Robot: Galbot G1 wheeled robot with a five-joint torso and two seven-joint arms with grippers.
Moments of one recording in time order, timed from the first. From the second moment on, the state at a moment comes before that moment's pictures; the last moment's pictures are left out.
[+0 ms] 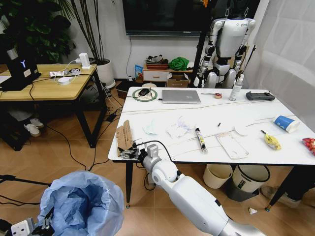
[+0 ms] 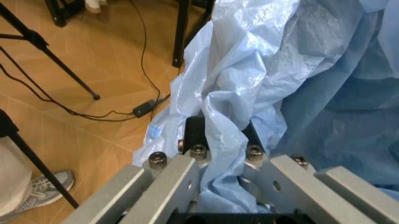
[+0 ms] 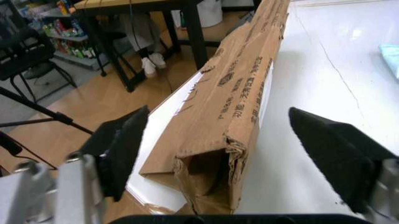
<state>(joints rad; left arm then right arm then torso) 2.19 -1.41 -0.98 -2.31 -0.70 0.17 -0.06 -0.71 1.45 -0.28 1.40 0.59 -0.28 0.08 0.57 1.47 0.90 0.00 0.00</state>
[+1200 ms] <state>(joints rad) 2.05 -1.36 -0.83 -2.33 -0.72 0.26 -0.14 -0.90 1.26 -0.11 1.82 0.90 -0.14 -0.01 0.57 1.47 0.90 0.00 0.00</state>
